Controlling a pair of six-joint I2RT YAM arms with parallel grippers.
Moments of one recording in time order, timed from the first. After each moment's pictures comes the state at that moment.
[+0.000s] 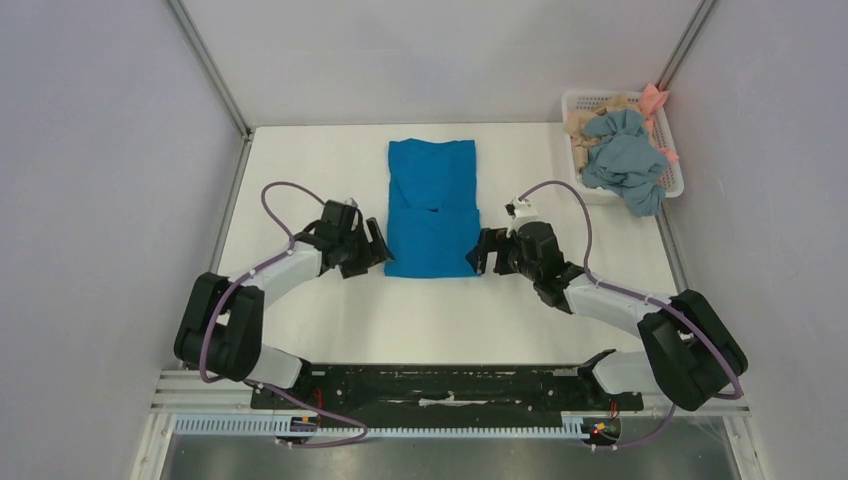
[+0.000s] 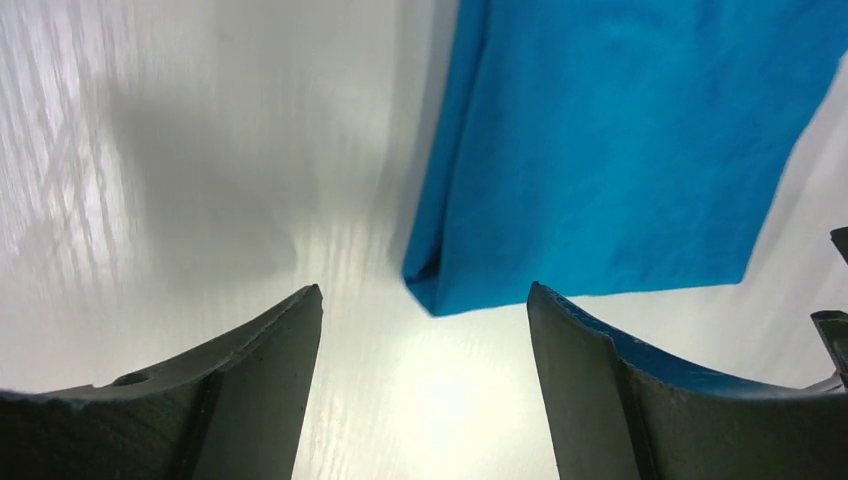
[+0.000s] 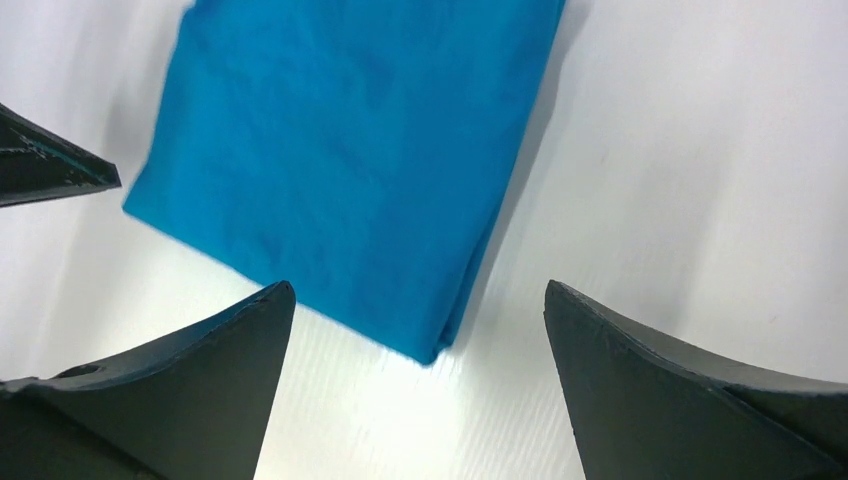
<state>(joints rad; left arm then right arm) -0.34 1.45 0.79 -0.27 0.15 -0.66 0.53 1.32 0.54 0.30 -0.03 0.40</state>
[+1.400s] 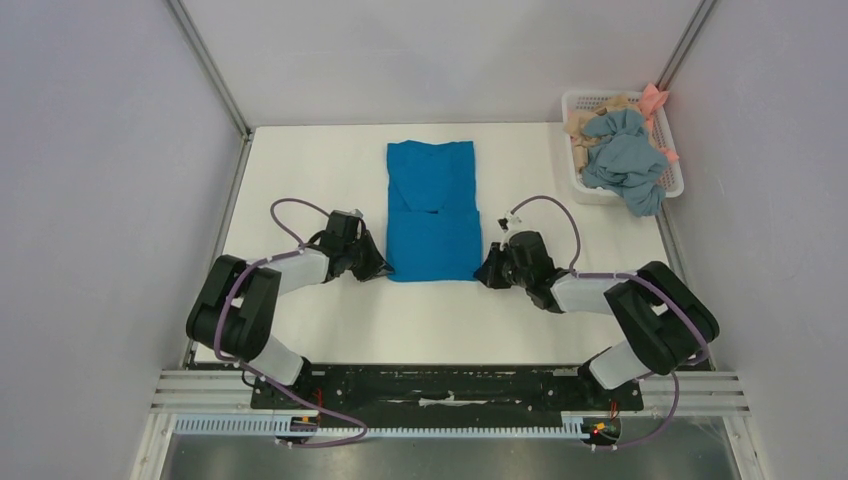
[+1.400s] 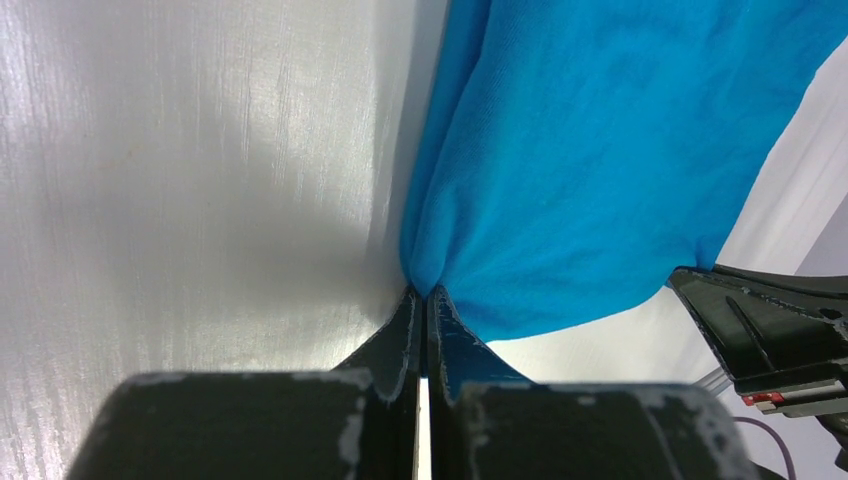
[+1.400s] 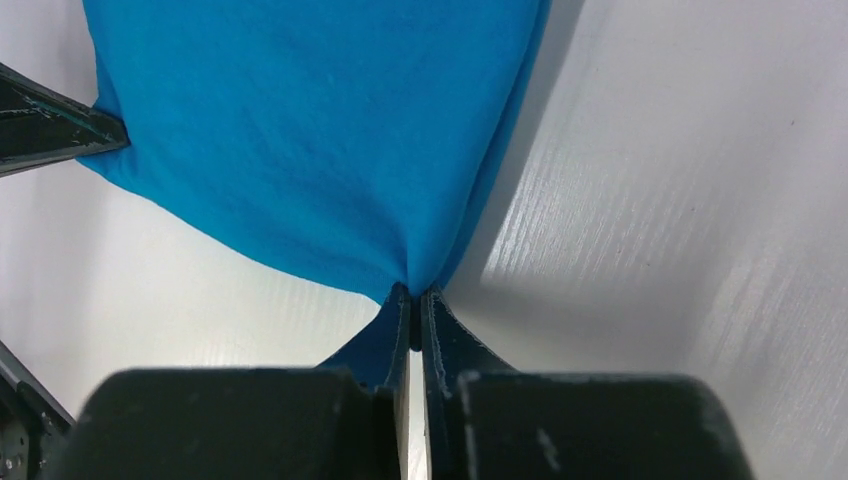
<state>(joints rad) -0.34 1.56 0.65 -0.03 0.27 -0.79 0.54 1.51 0.46 0.40 -0.15 0.52</state>
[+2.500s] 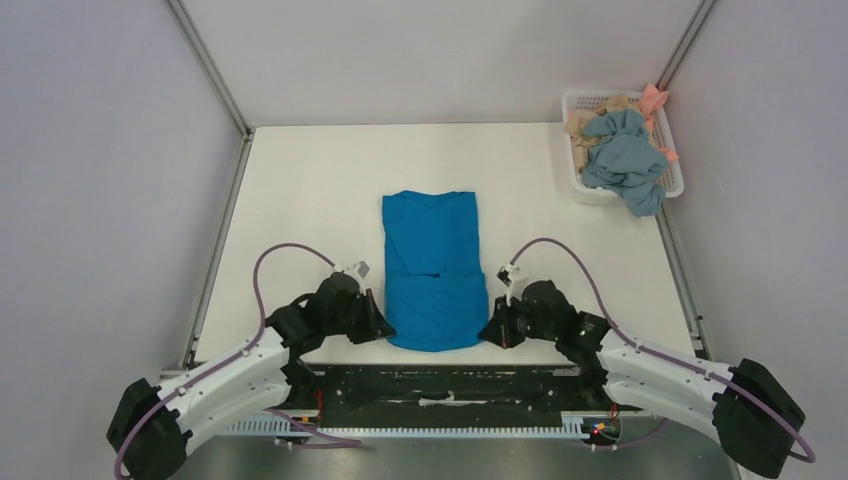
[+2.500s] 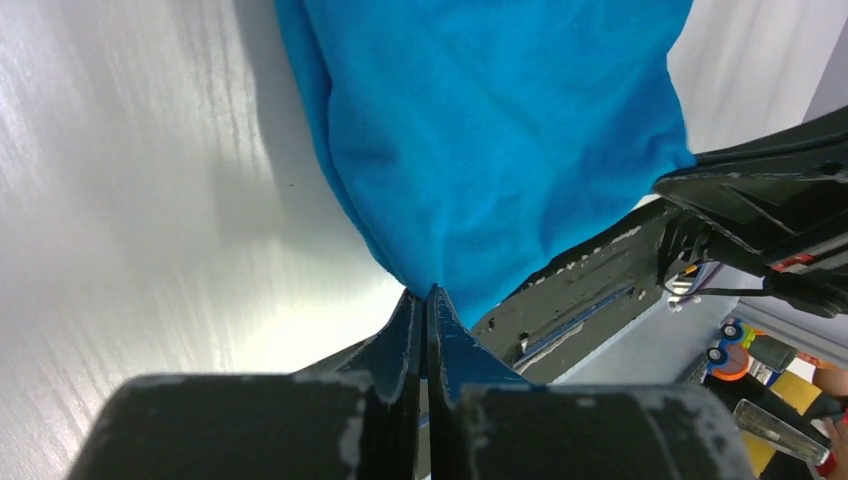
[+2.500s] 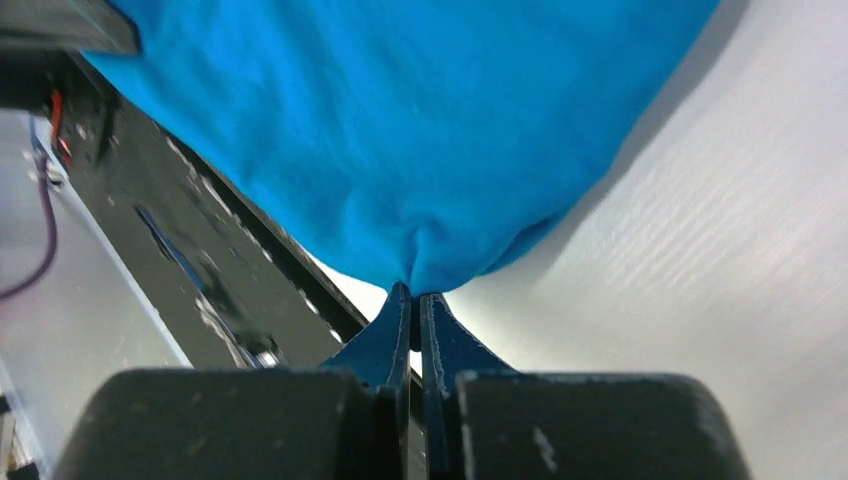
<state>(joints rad) -0.73 0.73 0.31 -0.40 0.19 -0.94 0.83 0.83 0.17 -0.01 -0.25 0.57</state>
